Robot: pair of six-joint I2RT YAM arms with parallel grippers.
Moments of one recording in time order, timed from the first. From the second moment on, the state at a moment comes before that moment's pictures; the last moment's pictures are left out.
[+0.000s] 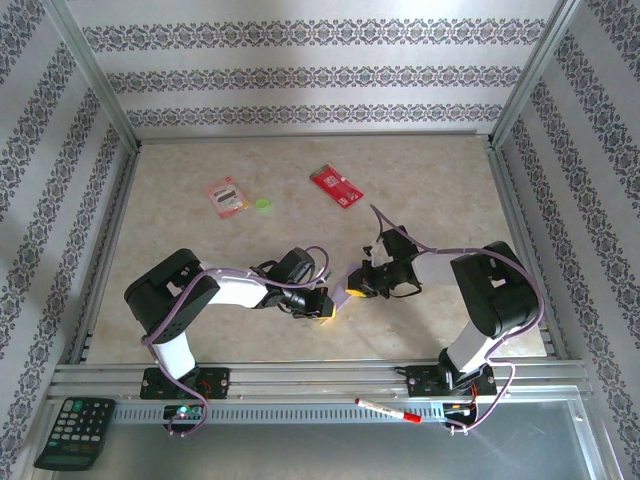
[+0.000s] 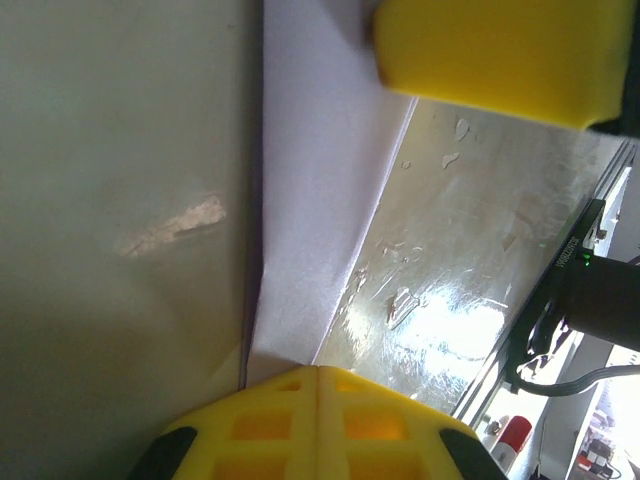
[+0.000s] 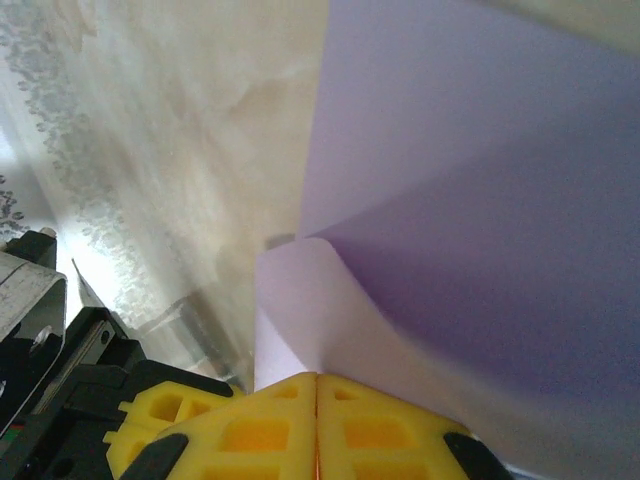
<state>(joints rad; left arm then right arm) -0.80 1.76 0.71 0.10 0.61 -0.82 0.36 1.66 0.62 -0.10 -0.78 0.71</state>
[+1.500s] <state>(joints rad) -0.74 1.60 0.72 0.01 0.58 -0.88 0.37 1.29 0.69 -0.38 -0.38 0.67</state>
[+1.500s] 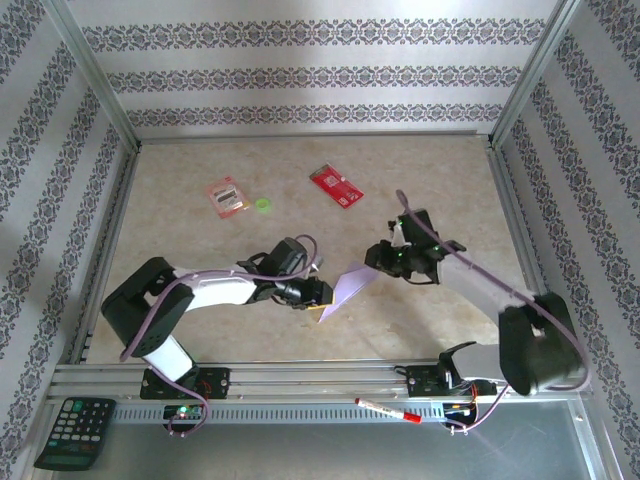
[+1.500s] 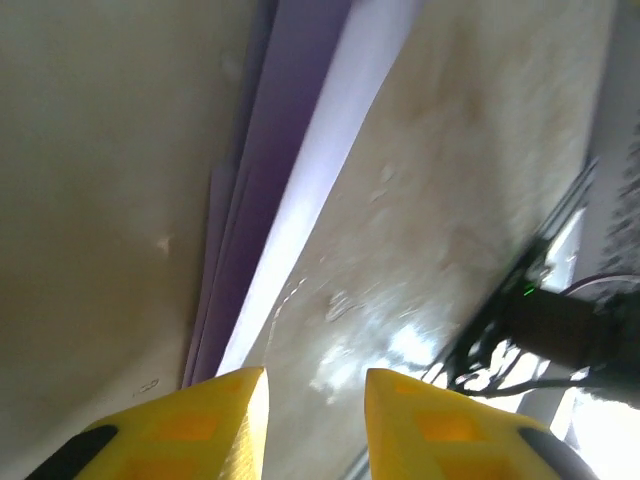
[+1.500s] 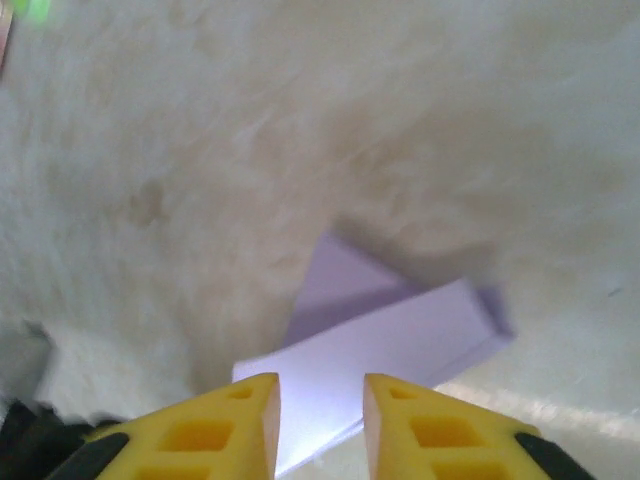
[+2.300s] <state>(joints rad) -0.48 1.52 0.73 -0.21 0.47 -0.86 0.89 1.64 0.95 -0.66 0.26 1.02</state>
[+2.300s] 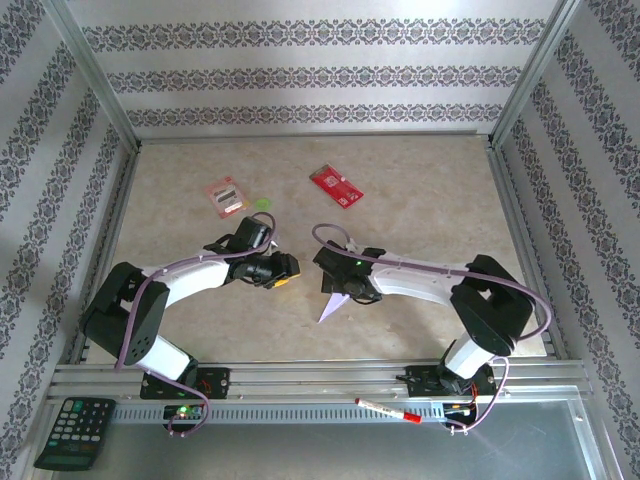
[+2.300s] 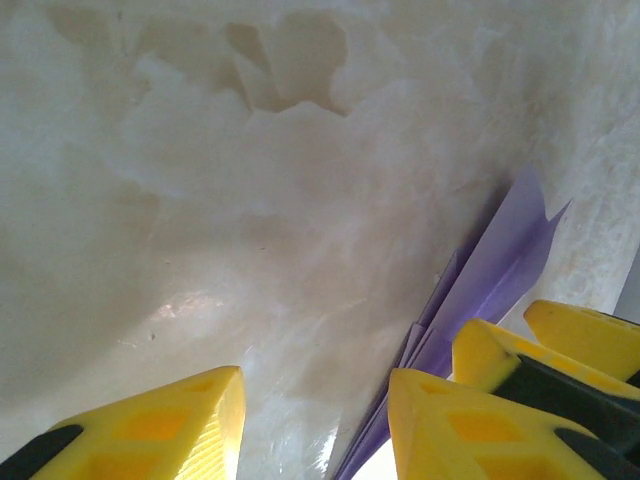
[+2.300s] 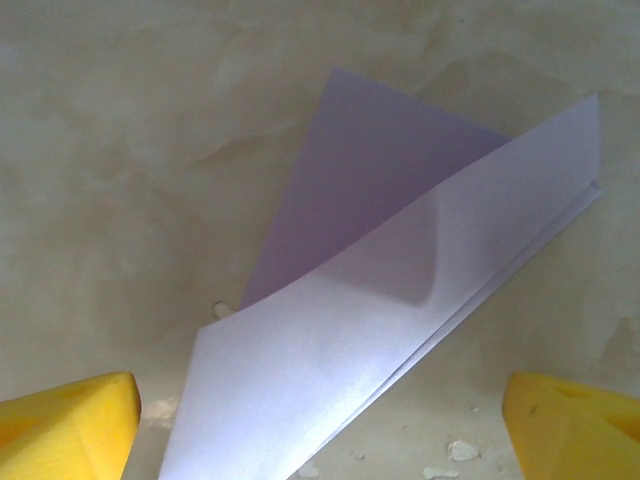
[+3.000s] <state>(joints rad) -0.48 1.53 0.71 -0.21 0.48 -0.85 0.88 1.53 0.85 -0.68 0.31 1.07</state>
